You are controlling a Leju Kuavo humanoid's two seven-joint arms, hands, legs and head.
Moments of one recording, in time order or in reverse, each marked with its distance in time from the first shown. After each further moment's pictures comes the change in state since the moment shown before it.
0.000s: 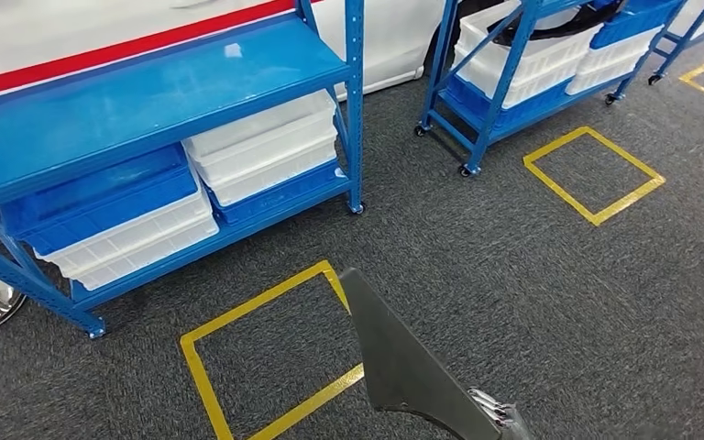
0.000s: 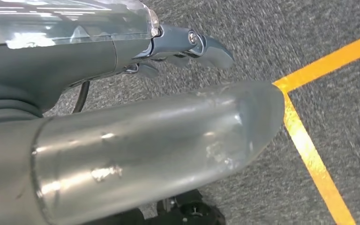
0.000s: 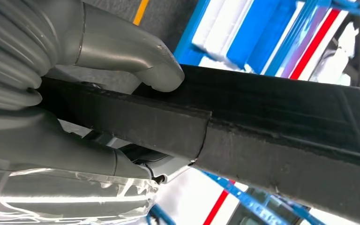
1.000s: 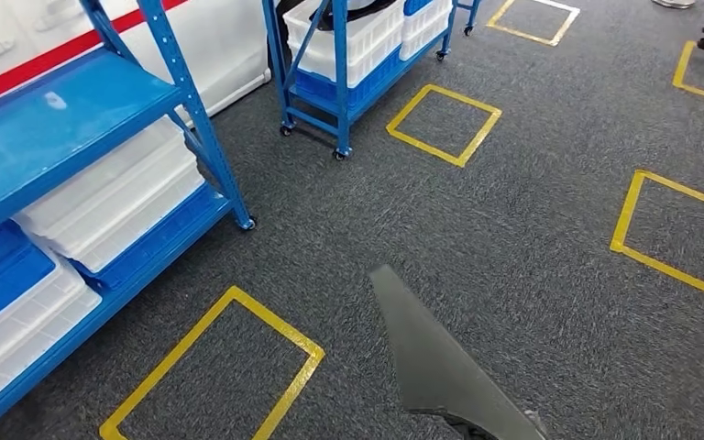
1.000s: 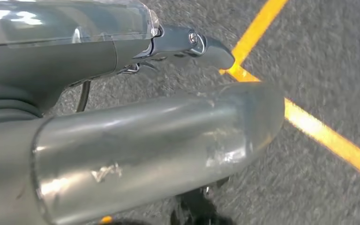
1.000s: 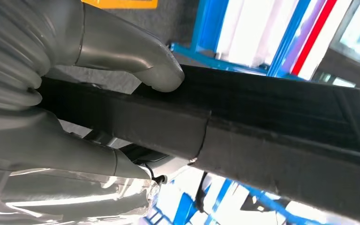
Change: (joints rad) left arm 0.028 0.056 0.002 0.000 -0.050 -0.052 0.013; right arm 0.085 0.020 -0.099 -0.081 0.002 0.052 -0.009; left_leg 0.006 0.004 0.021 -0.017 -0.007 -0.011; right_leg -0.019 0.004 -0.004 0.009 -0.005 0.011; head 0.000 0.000
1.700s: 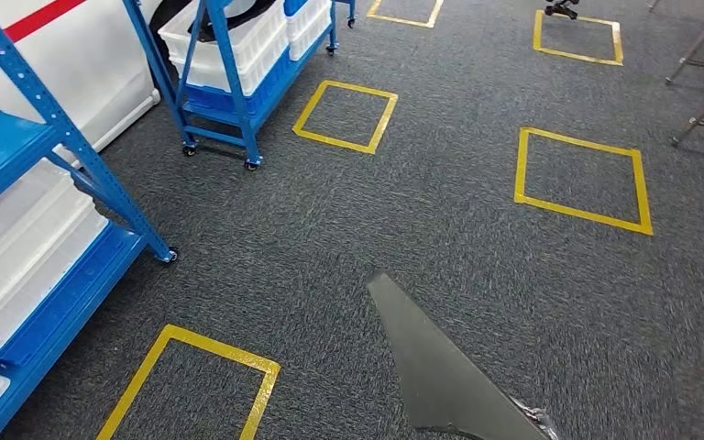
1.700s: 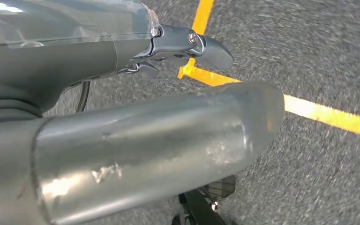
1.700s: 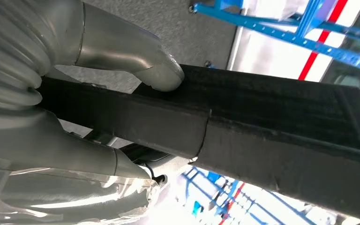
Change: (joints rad) left arm 0.004 -0.022 -0.008 0.000 -0.025 0.014 -0.024; right arm 0.018 0.008 -0.083 -0.051 0.014 0.128 -0.002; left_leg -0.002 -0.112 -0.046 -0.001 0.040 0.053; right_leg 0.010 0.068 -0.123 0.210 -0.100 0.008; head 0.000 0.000
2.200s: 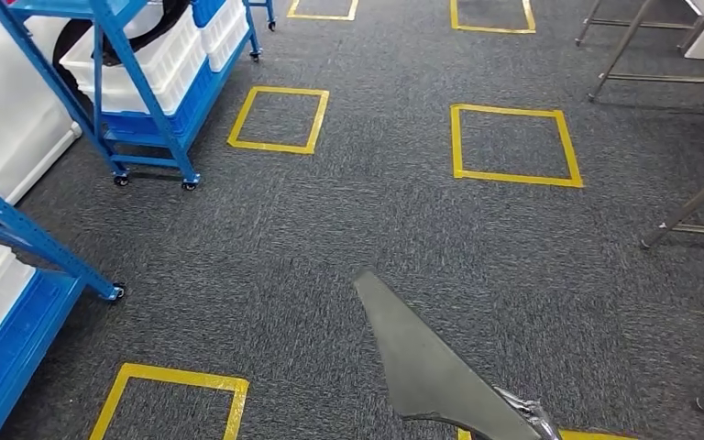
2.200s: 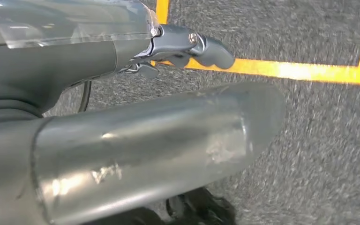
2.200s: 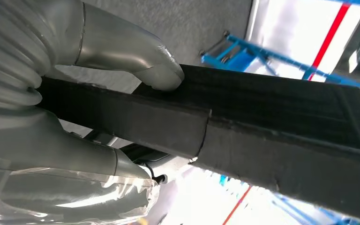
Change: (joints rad) left arm -0.022 -0.004 0.010 0.000 0.013 -0.015 0.010; right arm -0.030 0.008 -0.001 0.016 0.011 0.027 0.015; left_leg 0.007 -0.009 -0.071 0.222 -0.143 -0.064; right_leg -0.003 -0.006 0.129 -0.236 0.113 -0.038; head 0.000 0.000
